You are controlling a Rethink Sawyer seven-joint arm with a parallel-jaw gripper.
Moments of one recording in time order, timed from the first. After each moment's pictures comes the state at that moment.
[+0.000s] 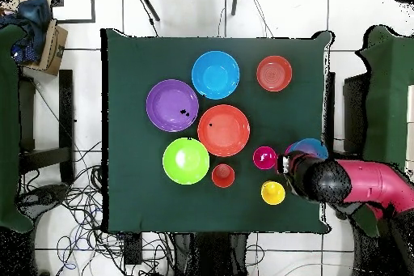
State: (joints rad) arm -1.09 -0.80 0.65 1.89 -0.70 0.68 1.69
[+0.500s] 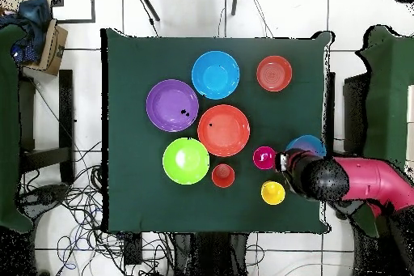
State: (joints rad) arm -1.09 -0.80 0.67 1.89 -0.70 0.68 1.69
